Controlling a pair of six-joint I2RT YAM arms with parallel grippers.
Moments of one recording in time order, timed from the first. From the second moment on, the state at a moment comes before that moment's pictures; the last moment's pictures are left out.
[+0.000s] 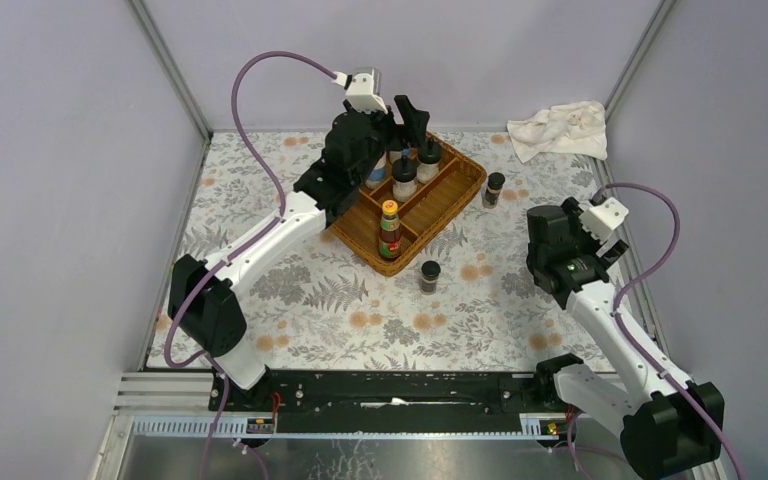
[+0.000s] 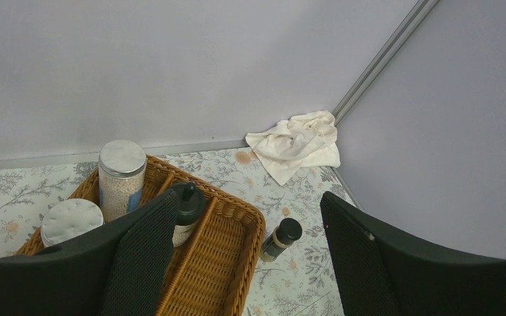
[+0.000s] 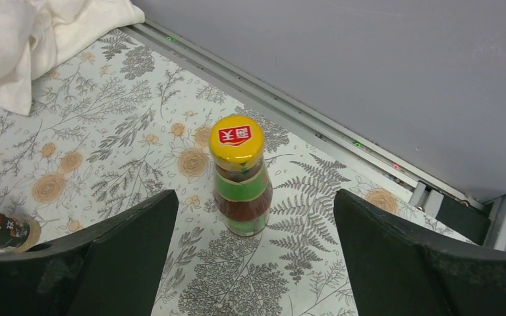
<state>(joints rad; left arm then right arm) -0.63 1.65 1.52 0.17 -0.21 -0.40 0.29 0.97 0.73 -0.46 1.16 0.66</state>
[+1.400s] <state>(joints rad) -0.63 1.65 1.51 0.18 -0.22 -0.39 0.09 1.19 0.72 -0.19 0.96 0.55</state>
